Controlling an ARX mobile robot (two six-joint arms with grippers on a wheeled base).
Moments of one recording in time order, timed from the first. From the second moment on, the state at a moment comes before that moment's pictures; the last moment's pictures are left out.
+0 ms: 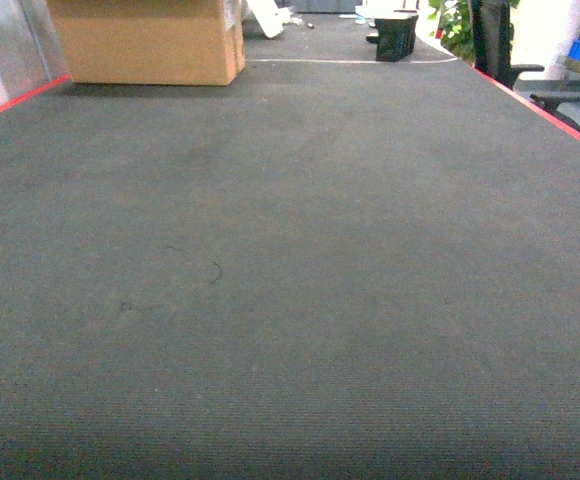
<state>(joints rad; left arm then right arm) -0.51 0.71 0.13 0.84 -0.75 0.12 0.39 0.47 0.10 0.47 0.56 0.00</state>
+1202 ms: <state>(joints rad) -0.01 0.23 0.04 0.18 -0.01 0.01 0.00 0.01 0.02 0.00 0.00 0.00</state>
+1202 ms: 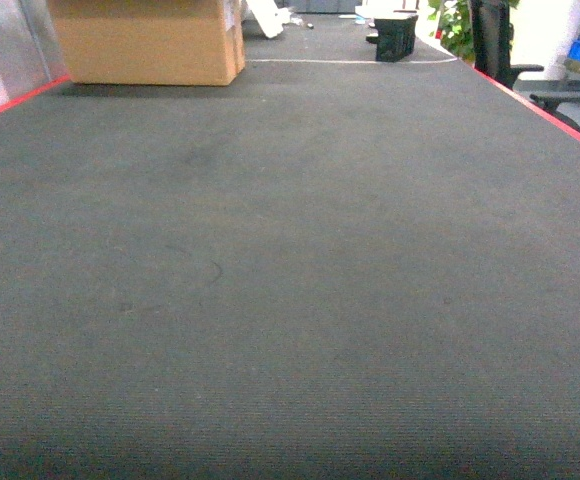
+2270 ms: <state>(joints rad) 0.00 0.01 0.01 -0.01 0.00 0.00 0.00 0.01 0.01 -0.01 0.00 0.00</state>
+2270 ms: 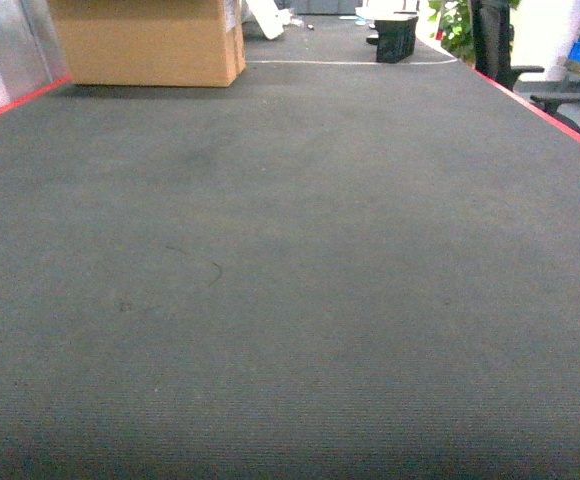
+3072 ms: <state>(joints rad) 0.00 0.01 0.01 -0.01 0.00 0.00 0.00 0.01 0.01 -0.01 0.00 0.00</state>
